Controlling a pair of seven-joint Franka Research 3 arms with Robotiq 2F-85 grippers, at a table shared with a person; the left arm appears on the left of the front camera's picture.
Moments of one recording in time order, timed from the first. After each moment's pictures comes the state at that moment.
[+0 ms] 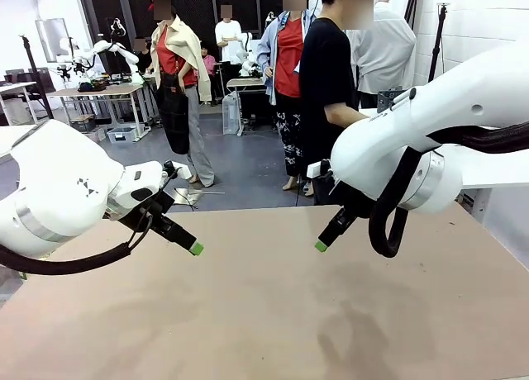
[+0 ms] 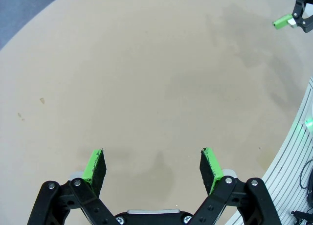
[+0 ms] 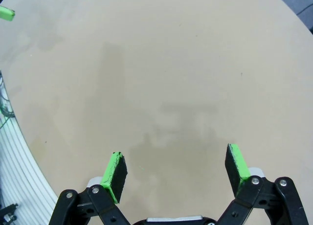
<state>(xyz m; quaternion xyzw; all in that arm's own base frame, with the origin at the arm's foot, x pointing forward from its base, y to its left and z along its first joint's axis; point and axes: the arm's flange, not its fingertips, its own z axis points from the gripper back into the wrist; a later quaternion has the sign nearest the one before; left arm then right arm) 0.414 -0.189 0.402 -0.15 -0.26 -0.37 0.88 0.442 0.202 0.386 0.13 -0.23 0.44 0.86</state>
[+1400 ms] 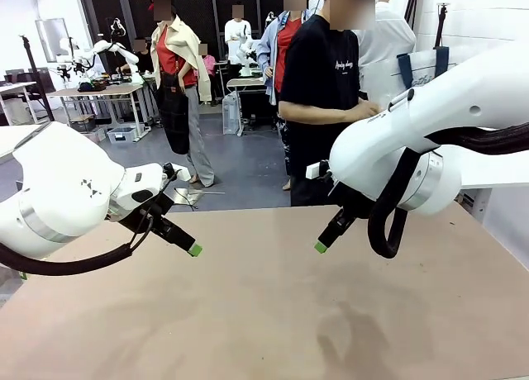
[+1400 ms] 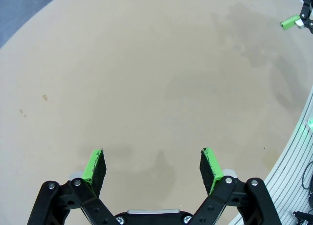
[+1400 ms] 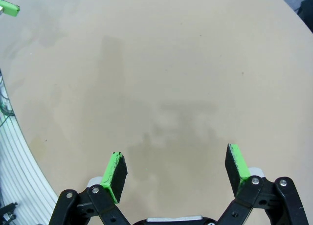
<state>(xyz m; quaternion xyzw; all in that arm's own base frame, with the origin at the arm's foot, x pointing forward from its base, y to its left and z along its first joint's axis) 0.417 -0.187 0.399 -0.14 -0.25 -0.37 0.88 0.441 0.203 0.386 0.13 -0.23 0.44 0.86</state>
